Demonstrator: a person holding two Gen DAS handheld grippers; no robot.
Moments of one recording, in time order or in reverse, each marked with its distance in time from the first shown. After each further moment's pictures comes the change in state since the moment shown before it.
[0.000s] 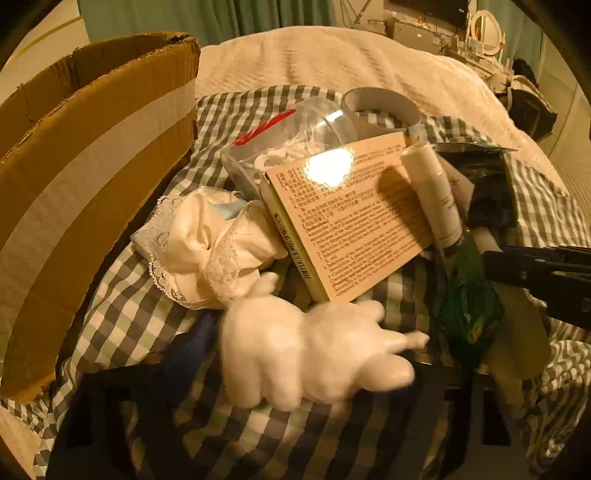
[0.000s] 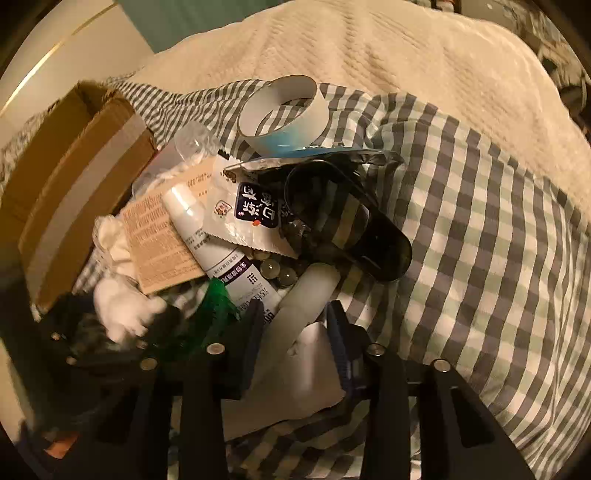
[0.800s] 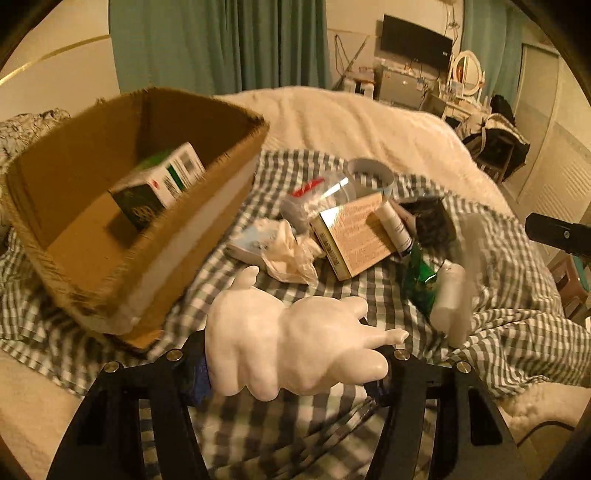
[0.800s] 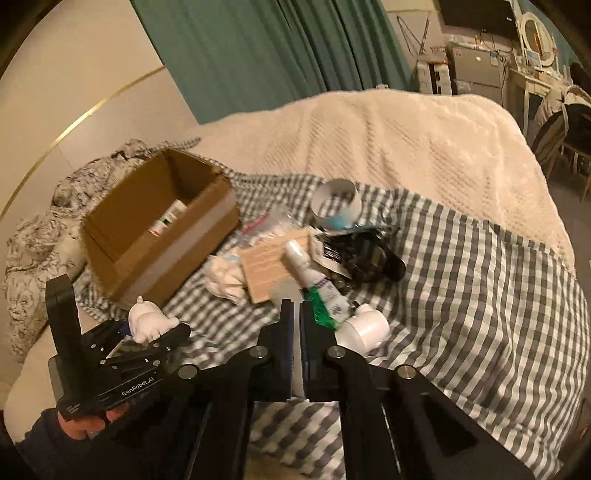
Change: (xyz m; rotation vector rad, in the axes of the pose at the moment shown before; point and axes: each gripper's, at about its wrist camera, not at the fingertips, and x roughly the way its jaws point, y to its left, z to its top) left arm -0.112 0.052 -0.031 -0.020 -0.176 -0.072; right arm -0.150 0.051 -0.055 0.021 -0.316 0.105
